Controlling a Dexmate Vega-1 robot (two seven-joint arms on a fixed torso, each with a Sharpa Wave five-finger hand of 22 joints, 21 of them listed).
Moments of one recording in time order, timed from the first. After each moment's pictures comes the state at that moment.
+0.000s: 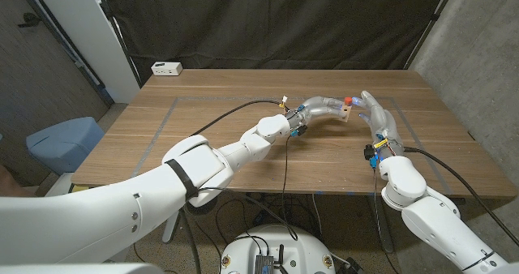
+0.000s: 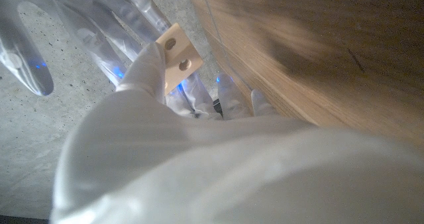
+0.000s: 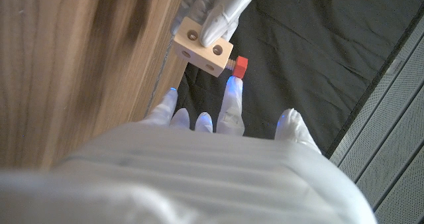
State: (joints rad) left arm 0.28 -0.14 0.84 -0.38 -0.26 -0.60 -0.30; left_hand 0.94 0.05 0.36 -0.21 0.27 0.81 -0.15 0.35 0.21 0.78 -0.20 0.42 0.60 0.48 -0.04 0.23 0.26 0.12 0.14 0.20 0.18; right arm -1.41 -0.61 -0.14 -2.08 0.42 0.02 -0.53; right_hand 0.27 0.09 0.28 -0.13 0.19 0.73 -0.01 0.20 0.18 0.01 -0.05 0.20 0.18 -0.07 0.08 0.21 0.20 0.20 0.13 0.19 0.17
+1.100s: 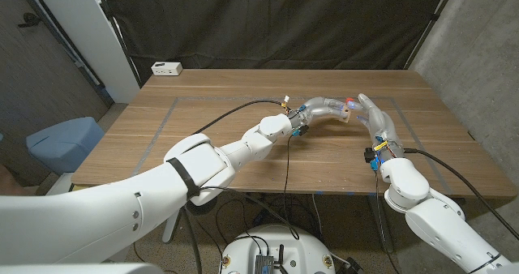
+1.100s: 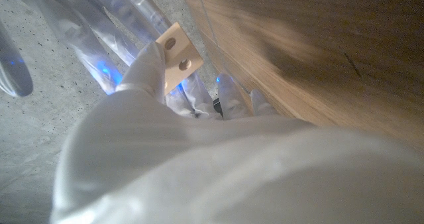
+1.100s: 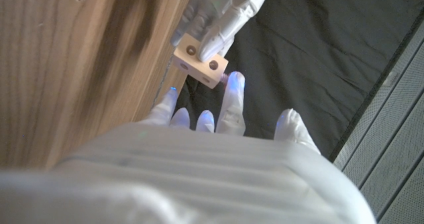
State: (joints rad) left arm 0.27 -0.15 0.85 -0.37 -0.26 -0.56 -0.28; left_hand 0.94 0.05 0.36 -0.21 0.27 0.81 -0.14 0.35 0.21 0.78 -0.20 0.42 0.60 0.48 -0.04 0.23 0.26 0.12 0.14 0.20 0.18; right arm -1.43 -0.64 -0.13 -2.09 0.43 0.01 -0.49; right_hand 0.26 0.09 0.29 -0.13 0.19 0.77 -0.01 0.20 0.18 0.05 -0.07 0.20 0.18 -0.06 0.07 0.20 0.20 0.20 0.14 0.19 0.17
